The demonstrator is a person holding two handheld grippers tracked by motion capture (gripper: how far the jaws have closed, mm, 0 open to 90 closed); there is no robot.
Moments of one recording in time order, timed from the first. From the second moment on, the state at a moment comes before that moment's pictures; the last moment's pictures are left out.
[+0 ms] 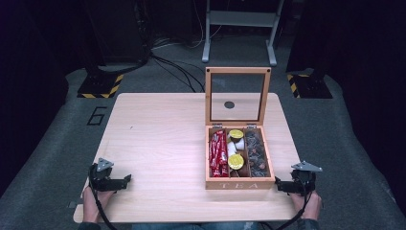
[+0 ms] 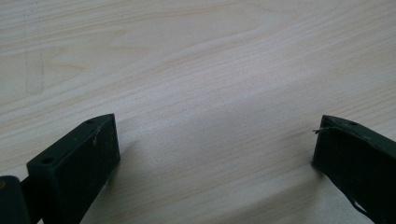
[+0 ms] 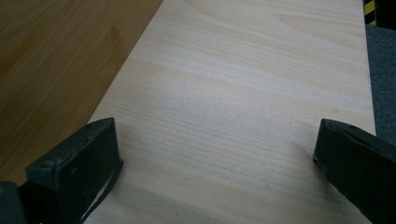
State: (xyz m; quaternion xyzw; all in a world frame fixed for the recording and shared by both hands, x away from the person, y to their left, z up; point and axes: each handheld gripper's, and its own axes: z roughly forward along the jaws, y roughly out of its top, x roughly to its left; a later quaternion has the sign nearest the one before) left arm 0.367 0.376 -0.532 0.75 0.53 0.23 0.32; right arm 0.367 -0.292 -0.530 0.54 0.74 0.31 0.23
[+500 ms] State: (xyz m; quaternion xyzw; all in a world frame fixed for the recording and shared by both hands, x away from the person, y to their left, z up) left arm 0.367 0.371 -0.529 0.76 0.52 0.21 0.33; right arm 0.367 -0.292 -0.530 0.54 0.74 0.31 0.23
